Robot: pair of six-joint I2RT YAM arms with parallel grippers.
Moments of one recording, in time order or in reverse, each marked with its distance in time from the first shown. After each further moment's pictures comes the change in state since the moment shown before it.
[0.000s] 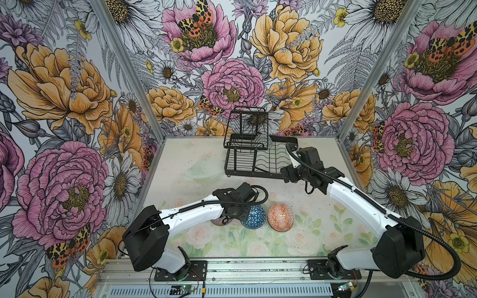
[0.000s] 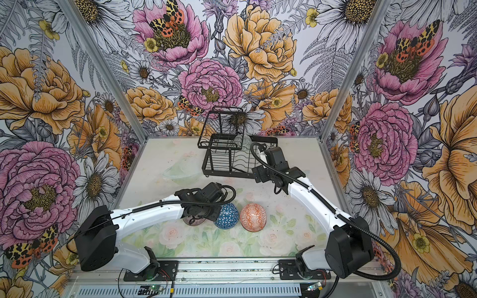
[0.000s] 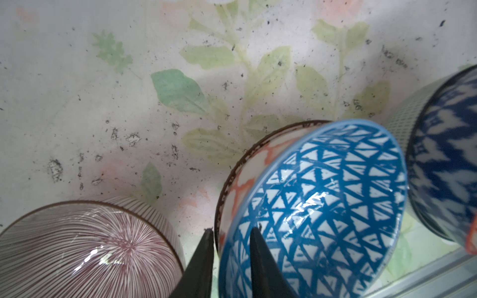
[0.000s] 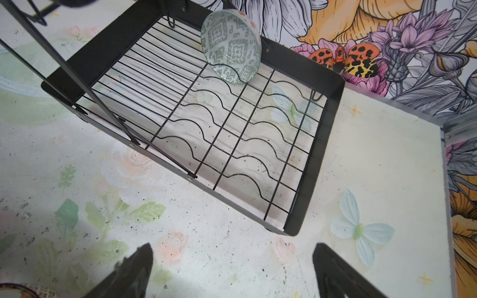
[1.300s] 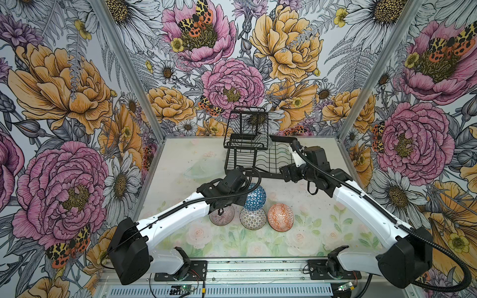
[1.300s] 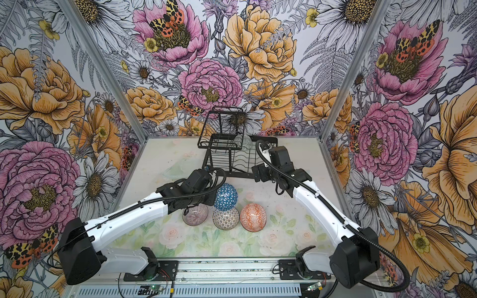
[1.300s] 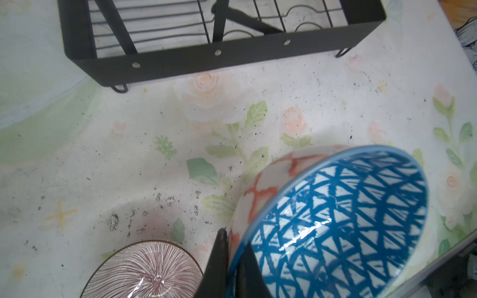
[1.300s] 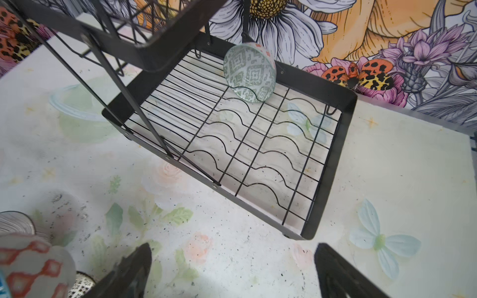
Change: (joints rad) left arm 0.095 -0.142 0.078 0.113 -0.060 0.054; right arm -0.011 -0.107 0.000 -0.005 -0.131 0.063
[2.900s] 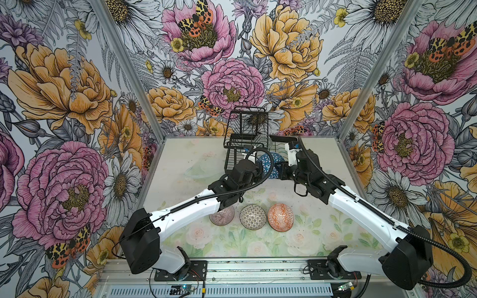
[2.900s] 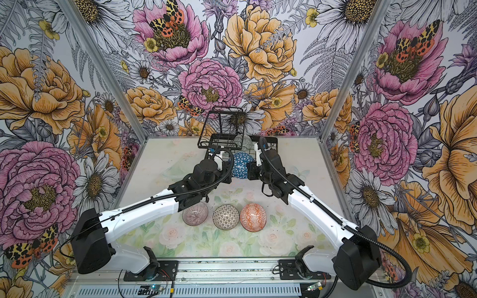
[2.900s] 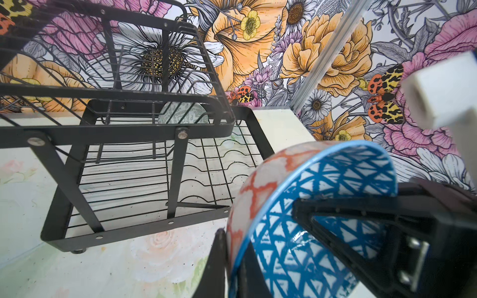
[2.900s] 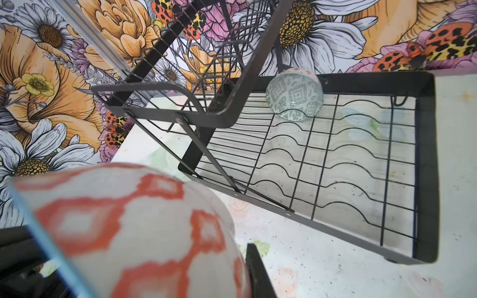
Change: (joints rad) left arm -0.067 0.111 0.064 0.578 -0.185 0.018; right arm 0.127 0.011 -0.063 0.226 0.006 0.388
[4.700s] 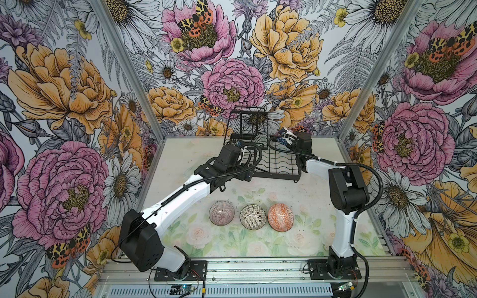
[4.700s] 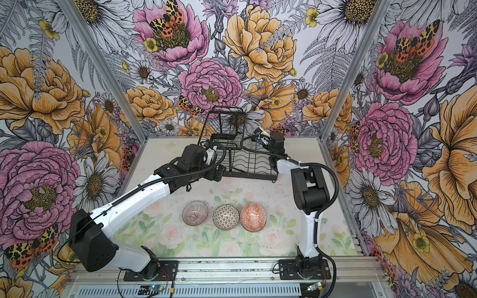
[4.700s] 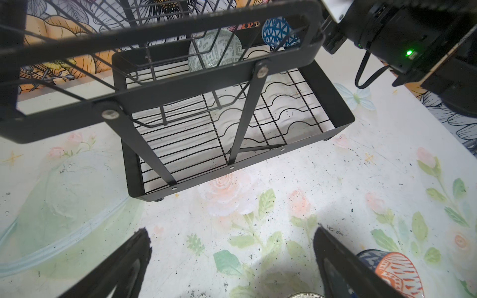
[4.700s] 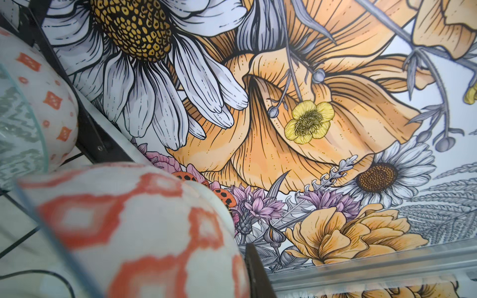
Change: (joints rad) left arm 0.236 0.018 0.173 -0.498 0.262 0.244; right arm -0.338 0.806 0.333 0.816 0.231 -1.332
